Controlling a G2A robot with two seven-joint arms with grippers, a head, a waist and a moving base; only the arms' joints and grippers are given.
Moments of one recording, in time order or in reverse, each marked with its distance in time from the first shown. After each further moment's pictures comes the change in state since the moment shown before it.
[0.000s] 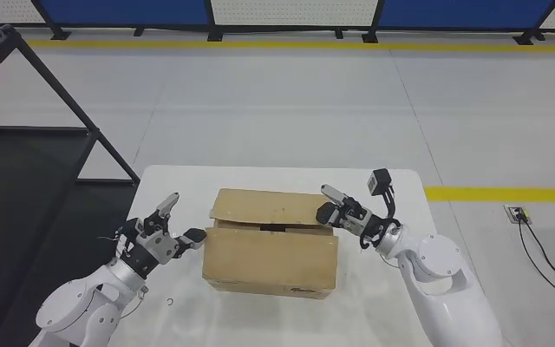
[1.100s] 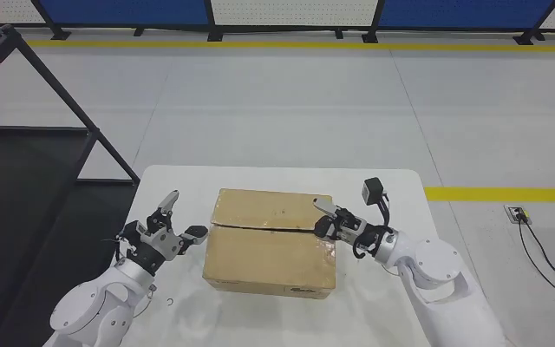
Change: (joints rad) left arm 0.003 -0.027 0.033 -0.018 0.012 -0.024 0.121; right arm -0.029 0.027 -0.026 -0.056 -0.050 0.108 0.025
